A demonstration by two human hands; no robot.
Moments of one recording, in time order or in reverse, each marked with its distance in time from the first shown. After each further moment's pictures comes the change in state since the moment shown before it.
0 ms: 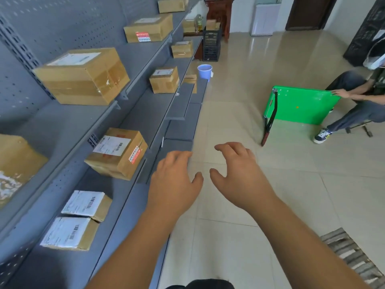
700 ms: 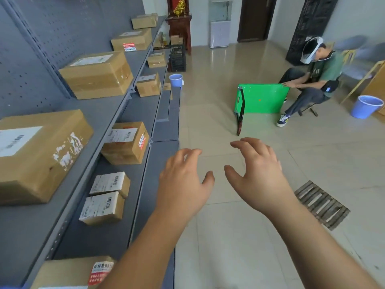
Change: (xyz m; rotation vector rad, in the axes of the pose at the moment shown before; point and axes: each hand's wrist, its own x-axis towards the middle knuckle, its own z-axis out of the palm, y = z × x) left_hand -0.202 -0.063 -0.095 -0.056 -0.022 0.261; right_hand -0.237 -0.130 0.024 -0.046 0.306 0.198
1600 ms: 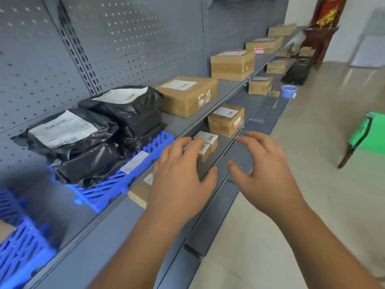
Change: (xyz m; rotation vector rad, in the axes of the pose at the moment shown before) left_hand -0.299 0.055 -0.123 0.216 0.410 -0.420; right_hand -0.192 -0.086 -0.051 0.325 -0.209 -0.598
